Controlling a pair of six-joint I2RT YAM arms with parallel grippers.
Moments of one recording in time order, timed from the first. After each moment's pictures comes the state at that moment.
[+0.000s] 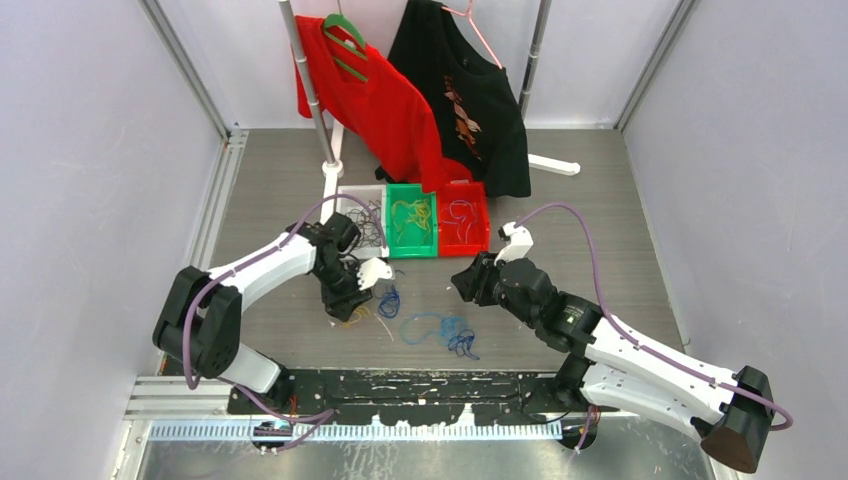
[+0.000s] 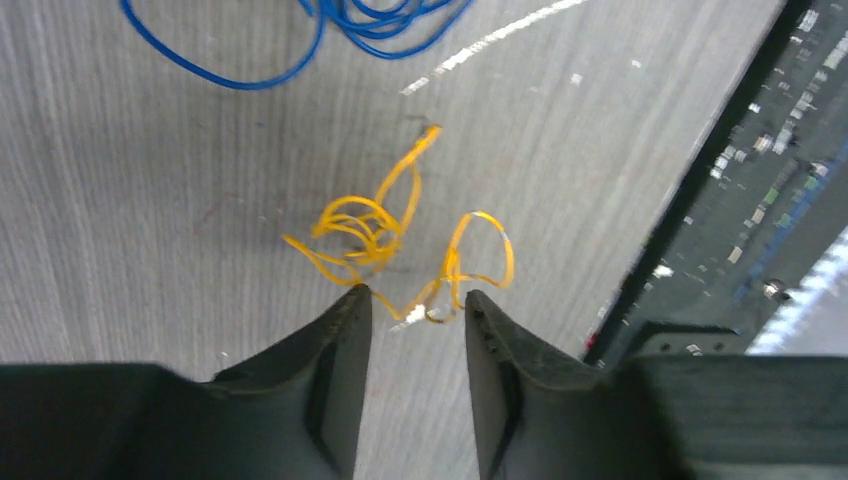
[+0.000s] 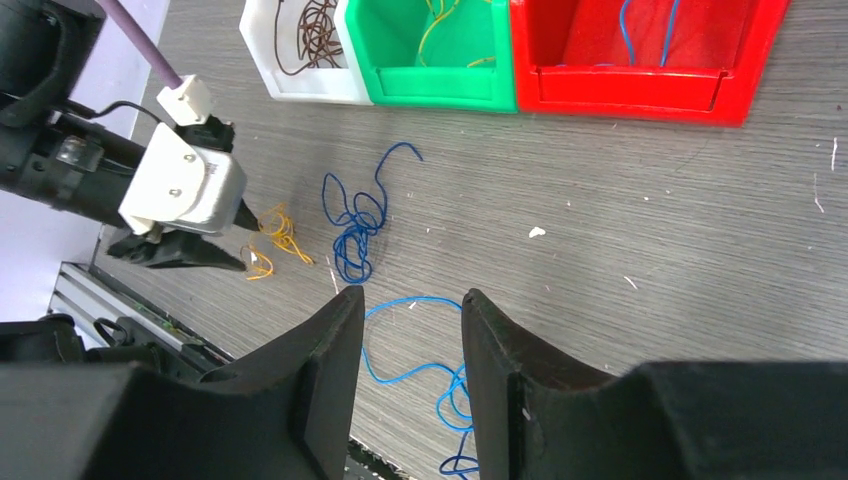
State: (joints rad) left arm -0.49 1.48 0.93 -0.96 0.38 0.80; right arm 0.91 0.79 0.56 -0.22 0.28 0.72
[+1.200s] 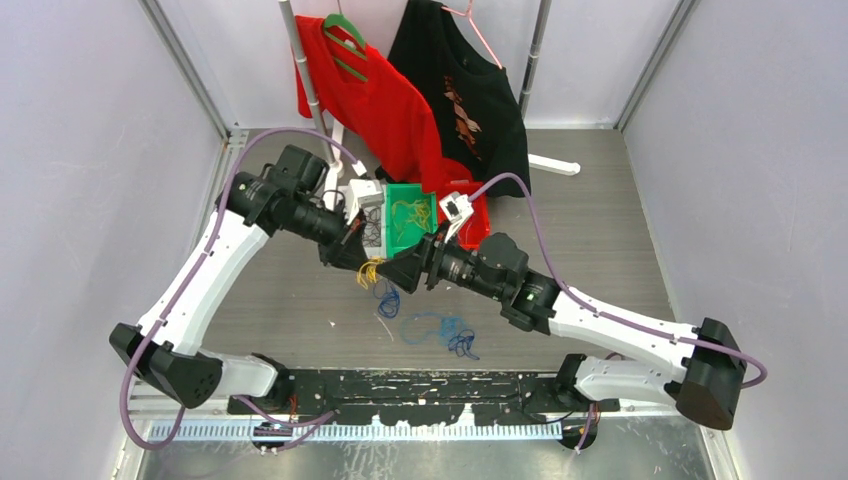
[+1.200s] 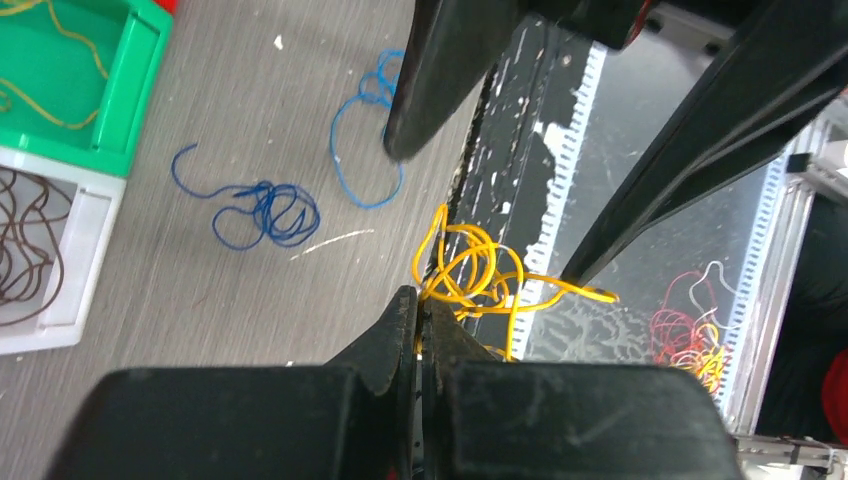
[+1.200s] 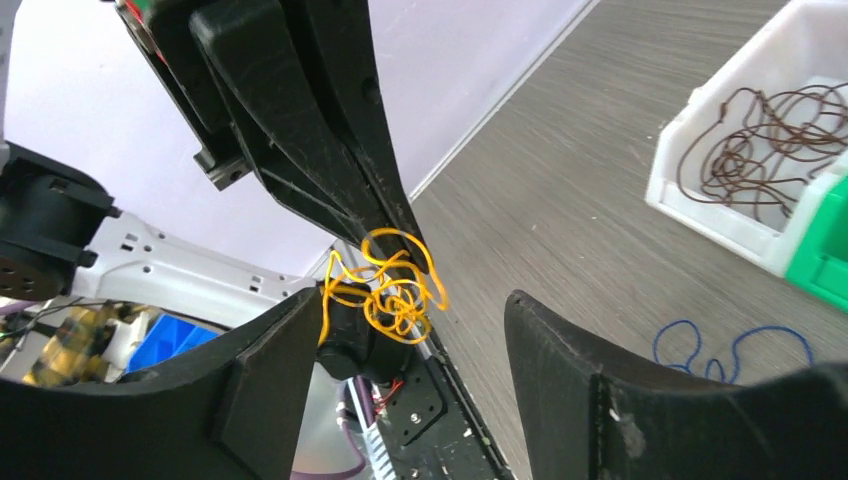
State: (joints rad) left arm -0.46 1.33 1.52 -1.29 0.76 0.46; right arm 0.99 1.08 0.76 0.32 -0.09 0.69
